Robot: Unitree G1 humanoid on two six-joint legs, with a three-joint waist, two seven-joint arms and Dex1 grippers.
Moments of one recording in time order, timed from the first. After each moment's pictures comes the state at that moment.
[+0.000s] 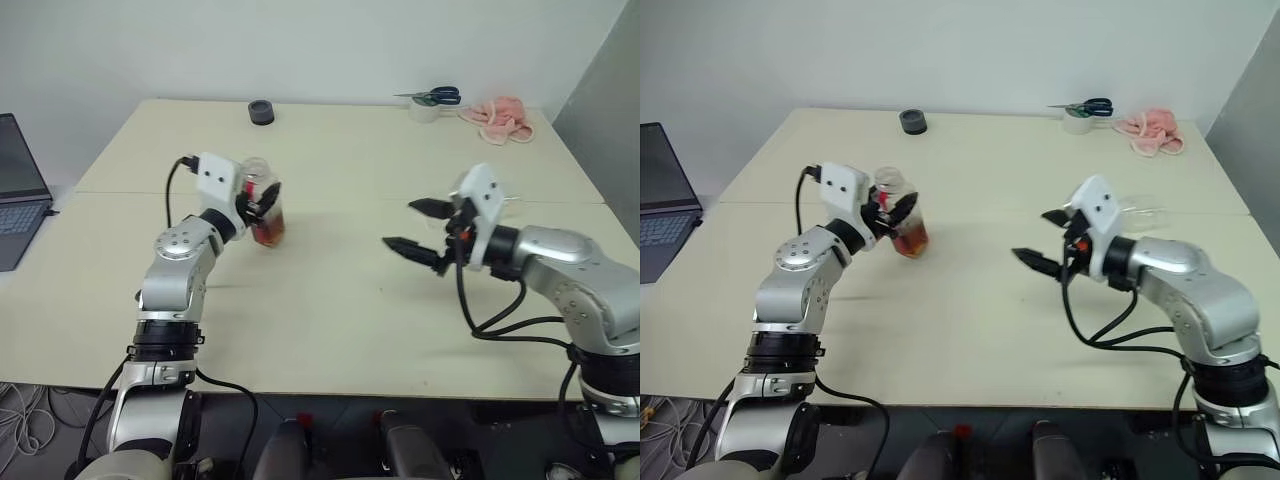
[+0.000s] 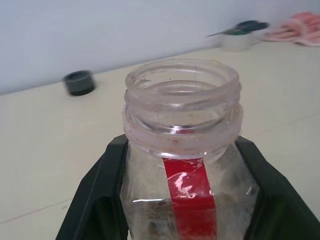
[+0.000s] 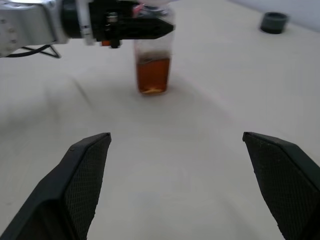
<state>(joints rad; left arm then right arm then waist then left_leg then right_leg) -0.65 0.42 0.15 0.27 -0.18 0.29 -0.39 -0.59 -0.56 0.10 -0.44 0.56 0.91 0.65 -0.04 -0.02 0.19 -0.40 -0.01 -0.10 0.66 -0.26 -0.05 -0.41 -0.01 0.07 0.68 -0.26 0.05</state>
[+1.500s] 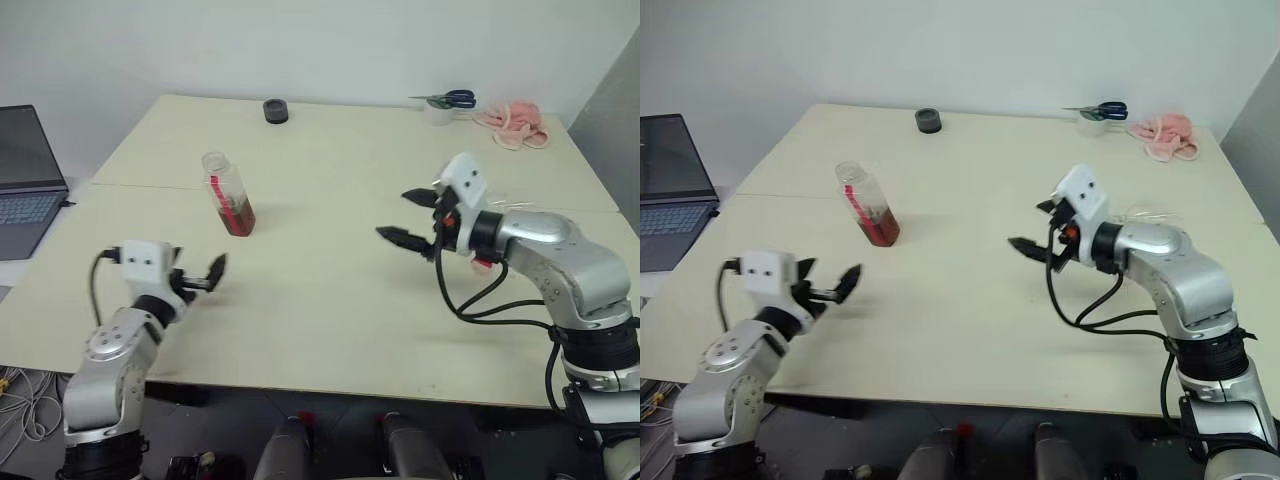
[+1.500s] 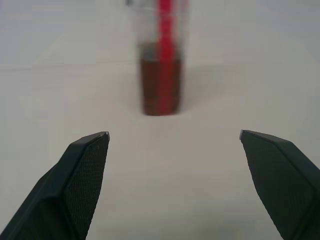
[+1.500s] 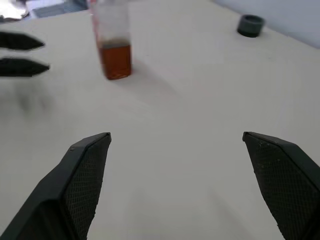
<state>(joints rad) -0.10 0.47 0.23 -0.32 -0.36 0.54 -0.42 -0.65 -0.54 -0.03 -0.24 0.48 0.89 0.64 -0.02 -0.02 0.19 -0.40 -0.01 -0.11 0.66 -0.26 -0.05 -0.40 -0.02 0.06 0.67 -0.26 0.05</state>
